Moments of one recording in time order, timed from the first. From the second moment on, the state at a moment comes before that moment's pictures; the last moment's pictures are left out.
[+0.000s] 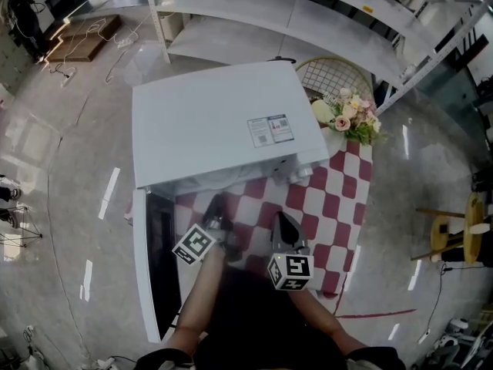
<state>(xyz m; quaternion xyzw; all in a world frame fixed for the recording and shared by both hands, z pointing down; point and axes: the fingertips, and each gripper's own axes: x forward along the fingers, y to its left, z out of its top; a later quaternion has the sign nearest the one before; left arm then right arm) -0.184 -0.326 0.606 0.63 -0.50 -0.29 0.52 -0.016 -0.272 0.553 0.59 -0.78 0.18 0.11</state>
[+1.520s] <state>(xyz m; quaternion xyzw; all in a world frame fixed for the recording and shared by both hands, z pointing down) -0.182 -0.358 0.633 0.50 -0.46 -0.38 0.63 -0.007 -0.277 0.566 0.61 -0.76 0.18 0.13</state>
